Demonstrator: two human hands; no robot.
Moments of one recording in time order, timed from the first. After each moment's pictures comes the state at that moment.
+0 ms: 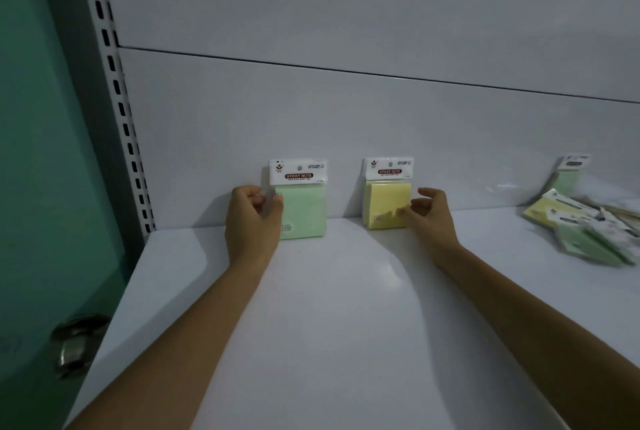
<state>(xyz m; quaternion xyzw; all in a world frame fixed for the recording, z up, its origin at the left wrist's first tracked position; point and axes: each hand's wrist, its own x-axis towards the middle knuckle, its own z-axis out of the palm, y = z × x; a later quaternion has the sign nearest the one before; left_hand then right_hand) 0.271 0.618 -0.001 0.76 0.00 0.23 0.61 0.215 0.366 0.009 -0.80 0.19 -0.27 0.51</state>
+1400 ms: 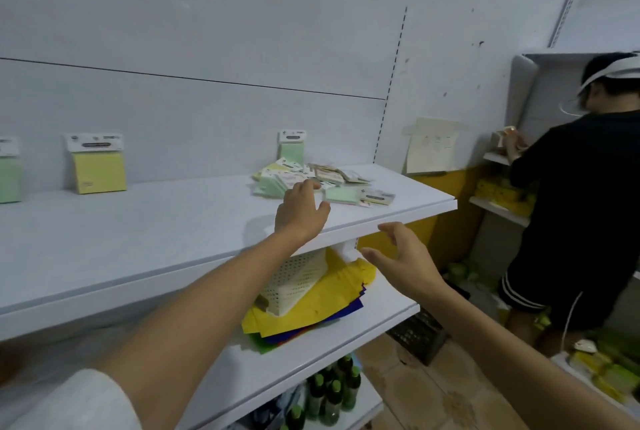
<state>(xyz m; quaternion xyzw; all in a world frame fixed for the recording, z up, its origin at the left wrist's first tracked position) -0.055 0.162 0.031 0.85 -0.33 0.08 0.40 -0.225 0.061 0.016 -0.90 0.23 -0.25 0.28</state>
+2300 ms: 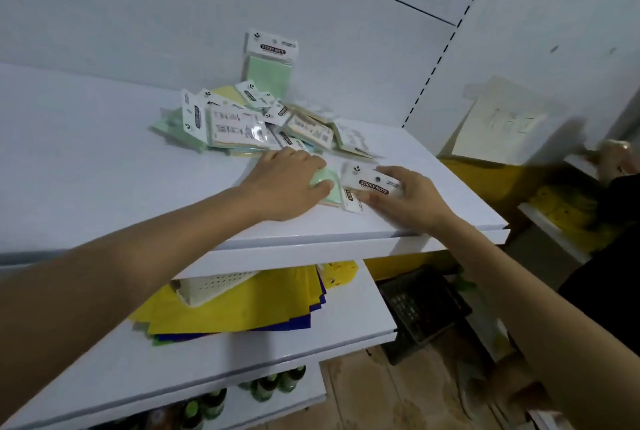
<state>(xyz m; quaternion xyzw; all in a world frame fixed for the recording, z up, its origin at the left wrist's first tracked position) 0.049 -0.001 -0.014 0.92 -0.36 0.06 0.17 -0.034 -0.203 0.010 -0.96 0.09 -0.09 0.26</state>
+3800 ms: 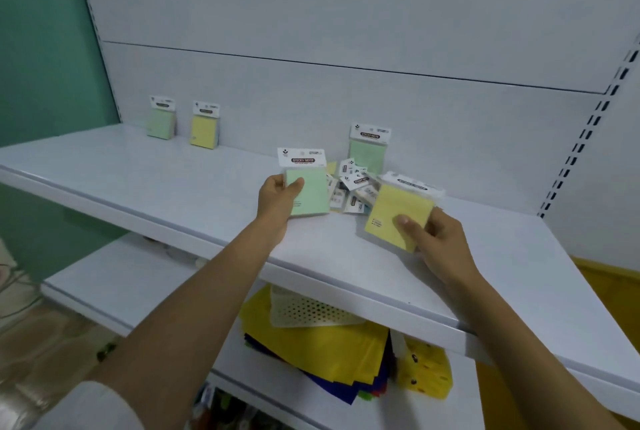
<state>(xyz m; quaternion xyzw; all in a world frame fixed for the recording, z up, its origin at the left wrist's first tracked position) 0.037 0.010 0.001 0.58 0.15 0.23 0.77 0.018 -0.240 0.000 -0.75 -0.17 -0.08 0.64</state>
